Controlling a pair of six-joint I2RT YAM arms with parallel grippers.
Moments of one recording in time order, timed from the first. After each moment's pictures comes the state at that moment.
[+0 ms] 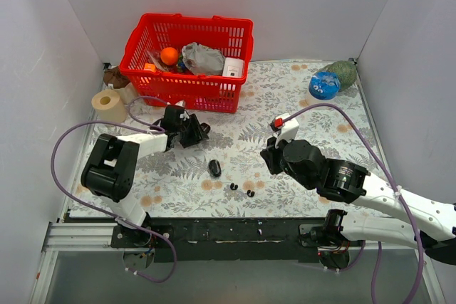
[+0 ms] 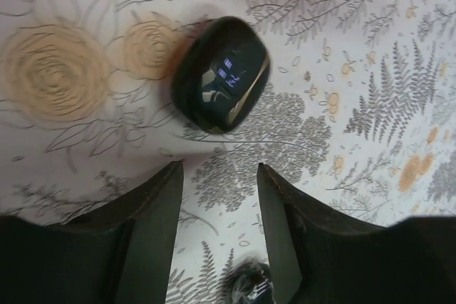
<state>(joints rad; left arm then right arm) -0.34 1.69 0.82 0.10 0.22 -0.69 1.17 0.87 0.91 -0.53 0.48 0.41</state>
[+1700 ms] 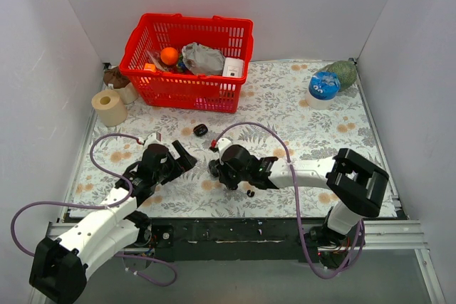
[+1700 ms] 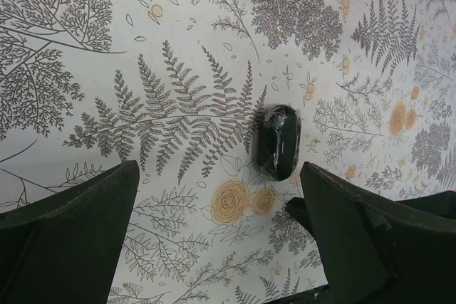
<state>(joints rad) -0.49 0.79 0.39 -0.29 -0.09 -0.92 1.13 1.61 0.83 0.02 0.03 0.36</state>
